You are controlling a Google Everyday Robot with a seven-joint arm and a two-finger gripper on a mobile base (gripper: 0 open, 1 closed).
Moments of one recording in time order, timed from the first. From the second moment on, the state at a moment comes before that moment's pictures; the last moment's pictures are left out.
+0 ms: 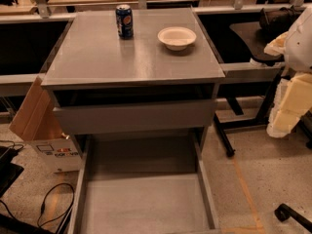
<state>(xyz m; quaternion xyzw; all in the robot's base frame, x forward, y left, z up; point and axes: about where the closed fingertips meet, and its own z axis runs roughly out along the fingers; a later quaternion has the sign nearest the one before) 0.438 -0.216 0.977 -0.60 0.78 -0.04 0.16</state>
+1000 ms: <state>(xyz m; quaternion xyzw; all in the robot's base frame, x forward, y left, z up) 0.523 -0.203 0.986 -0.56 0.75 0.02 0.34</state>
